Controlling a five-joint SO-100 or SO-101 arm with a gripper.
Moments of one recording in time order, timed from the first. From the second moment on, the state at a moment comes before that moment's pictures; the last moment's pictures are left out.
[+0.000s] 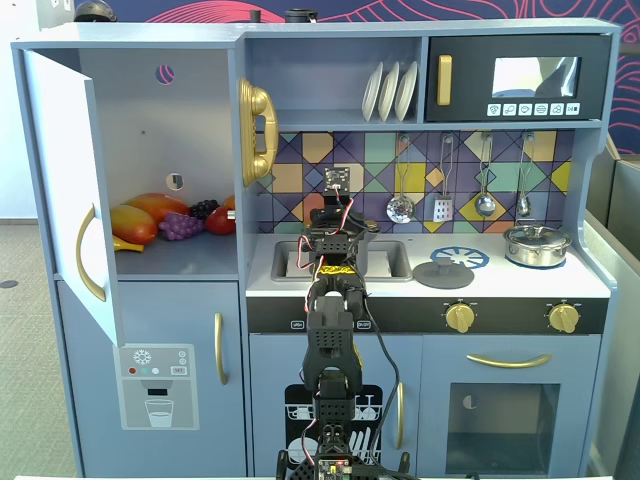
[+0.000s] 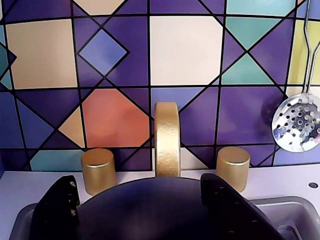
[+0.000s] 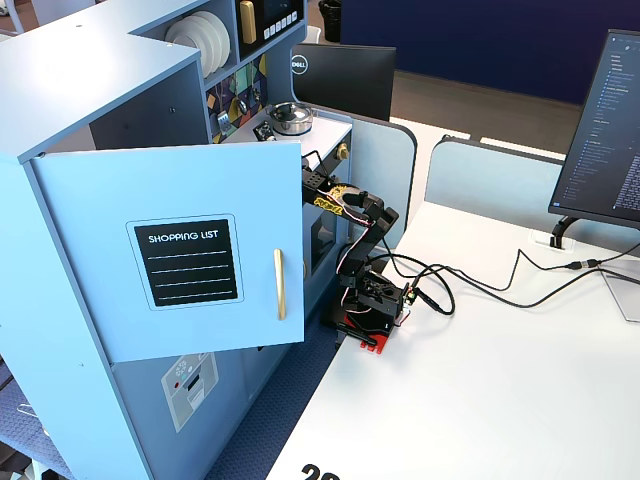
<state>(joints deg) 1.8 117.2 106.4 4.0 -93.1</state>
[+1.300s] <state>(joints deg) 0.9 181.7 169.5 65.9 -85.5</state>
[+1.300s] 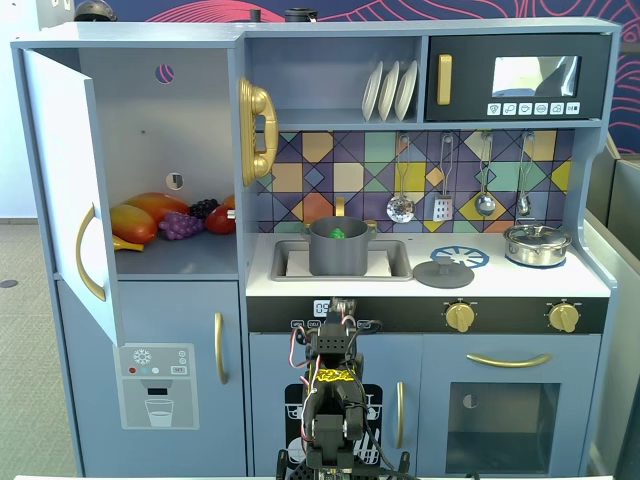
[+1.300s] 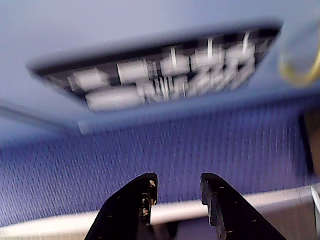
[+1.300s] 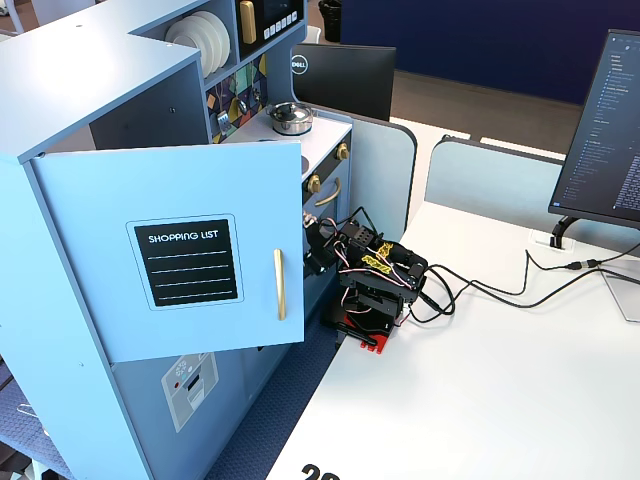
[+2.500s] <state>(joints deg) 3.0 182.5 172.0 77.6 -88.2</state>
